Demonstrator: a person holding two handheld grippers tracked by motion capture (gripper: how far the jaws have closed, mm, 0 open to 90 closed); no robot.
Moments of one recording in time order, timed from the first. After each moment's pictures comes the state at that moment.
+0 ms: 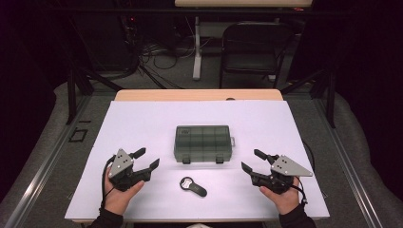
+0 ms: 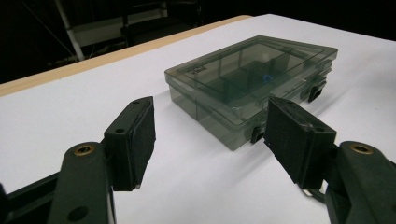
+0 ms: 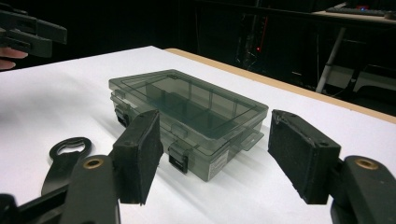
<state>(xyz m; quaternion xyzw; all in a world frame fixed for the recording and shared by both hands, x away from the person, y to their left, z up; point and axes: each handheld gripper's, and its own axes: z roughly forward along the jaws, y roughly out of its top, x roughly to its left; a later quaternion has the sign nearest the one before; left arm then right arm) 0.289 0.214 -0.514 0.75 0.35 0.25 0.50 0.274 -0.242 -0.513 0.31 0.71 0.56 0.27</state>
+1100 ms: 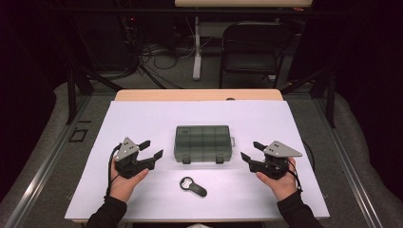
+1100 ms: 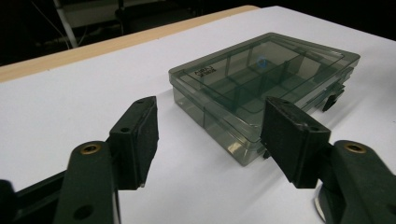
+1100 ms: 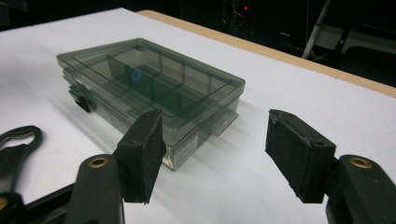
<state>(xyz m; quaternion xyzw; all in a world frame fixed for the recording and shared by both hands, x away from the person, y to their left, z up) 0.329 0.204 -0.509 0.76 0.37 0.21 0.49 0.315 -0.238 -0.508 0.36 0.75 0.49 0.26</state>
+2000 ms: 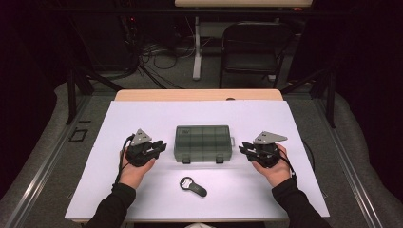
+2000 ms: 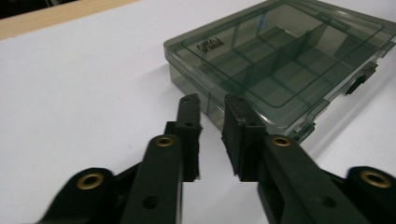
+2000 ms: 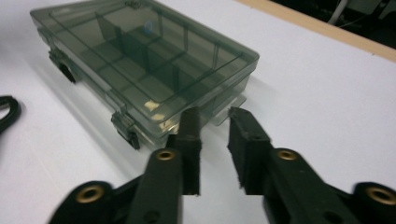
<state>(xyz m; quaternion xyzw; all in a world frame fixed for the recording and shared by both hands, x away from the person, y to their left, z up) 0.362 0.185 -0.517 0.80 0.38 0.17 0.43 0.351 -0.226 -0.514 0.35 0.81 0.42 0.21</state>
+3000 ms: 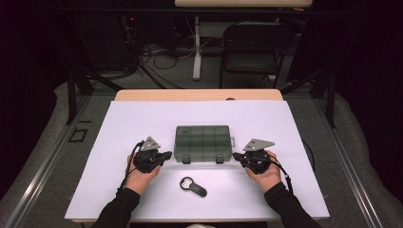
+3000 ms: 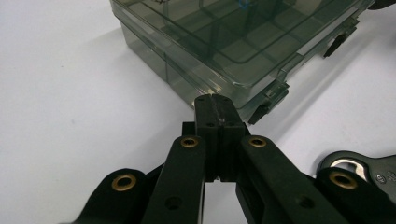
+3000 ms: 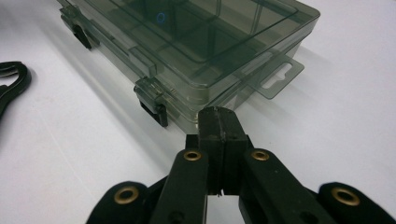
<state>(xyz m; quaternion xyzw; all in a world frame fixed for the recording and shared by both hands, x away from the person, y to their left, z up) 0.354 0.167 -0.537 0.83 0.37 0.12 0.41 0.349 -0.207 -0.544 0.34 0.83 0.41 0.17</state>
